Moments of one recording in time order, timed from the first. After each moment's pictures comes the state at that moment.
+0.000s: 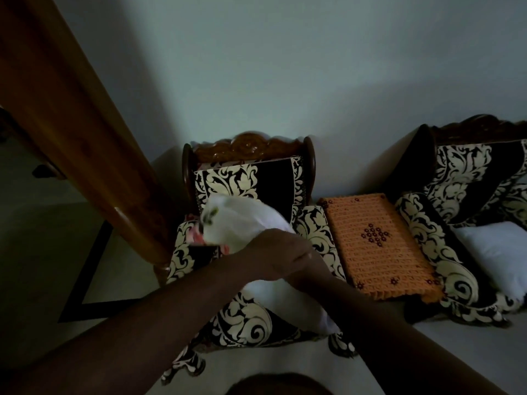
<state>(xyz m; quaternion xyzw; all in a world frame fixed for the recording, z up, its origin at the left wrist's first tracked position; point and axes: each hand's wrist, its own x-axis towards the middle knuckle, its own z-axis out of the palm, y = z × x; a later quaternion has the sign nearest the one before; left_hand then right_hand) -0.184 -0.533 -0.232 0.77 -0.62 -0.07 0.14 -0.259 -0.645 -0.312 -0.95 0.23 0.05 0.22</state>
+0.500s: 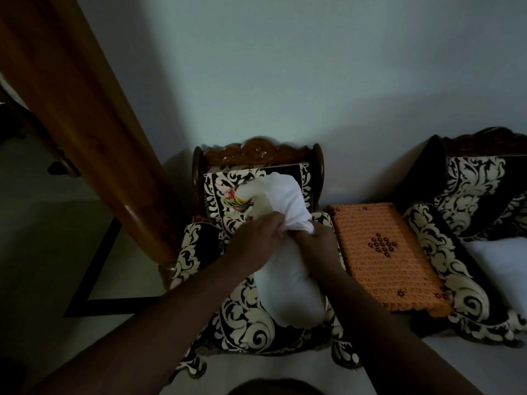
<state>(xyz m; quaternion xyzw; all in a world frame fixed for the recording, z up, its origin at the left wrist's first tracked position) -0.159 -0.501 -0.241 0.85 -0.46 0.08 0.26 -0.247 -0.644 -0.263 -0.76 0.26 -0.22 0.55</state>
